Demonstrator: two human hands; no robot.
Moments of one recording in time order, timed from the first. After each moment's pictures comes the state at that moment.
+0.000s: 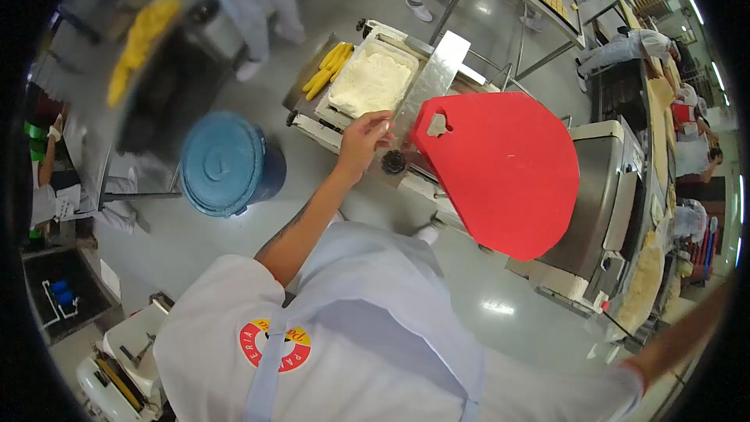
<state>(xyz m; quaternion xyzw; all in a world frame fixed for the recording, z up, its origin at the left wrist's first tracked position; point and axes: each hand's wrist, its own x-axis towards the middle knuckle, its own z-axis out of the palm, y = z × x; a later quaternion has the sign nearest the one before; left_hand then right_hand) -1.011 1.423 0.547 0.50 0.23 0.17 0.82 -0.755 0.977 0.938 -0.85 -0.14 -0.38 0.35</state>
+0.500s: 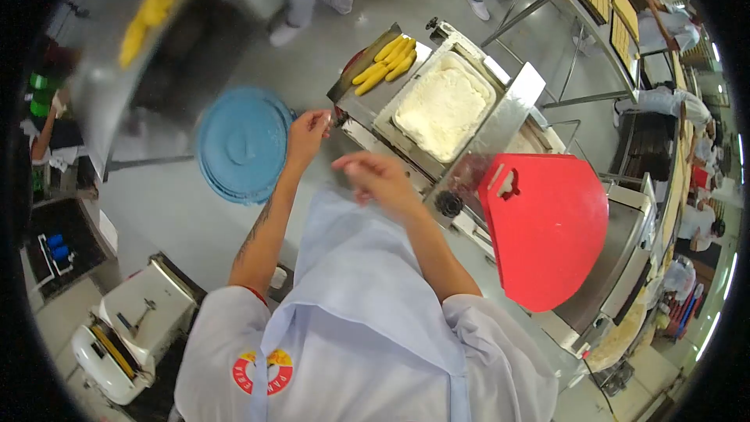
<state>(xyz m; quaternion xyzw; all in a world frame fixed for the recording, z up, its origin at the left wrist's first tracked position) -1.118 1.666 0.433 0.61 0.43 0.25 0.62 -1.006 1.487 0.583 -0.51 -0.19 0.62 0.56</state>
